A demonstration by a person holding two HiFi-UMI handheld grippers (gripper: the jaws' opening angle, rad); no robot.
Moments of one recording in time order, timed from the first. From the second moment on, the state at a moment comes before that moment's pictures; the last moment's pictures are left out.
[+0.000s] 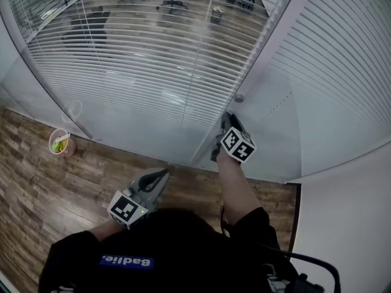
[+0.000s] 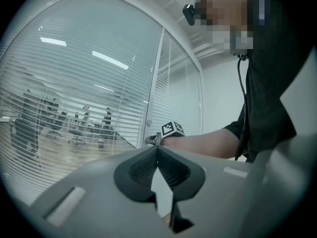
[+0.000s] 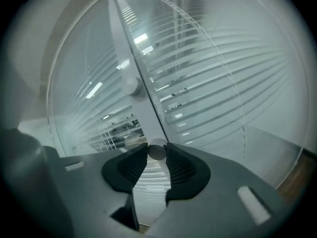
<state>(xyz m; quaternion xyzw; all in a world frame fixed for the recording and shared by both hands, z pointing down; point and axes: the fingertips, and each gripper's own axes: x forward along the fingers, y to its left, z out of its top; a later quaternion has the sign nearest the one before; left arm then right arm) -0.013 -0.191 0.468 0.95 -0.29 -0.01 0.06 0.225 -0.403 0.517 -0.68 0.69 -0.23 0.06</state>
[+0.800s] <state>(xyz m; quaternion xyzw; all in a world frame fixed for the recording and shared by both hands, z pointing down) 0.001 -0.184 0.476 0.96 -0.29 0.00 0.07 0.226 -0.403 0.517 -0.63 0.71 -0.28 0.13</state>
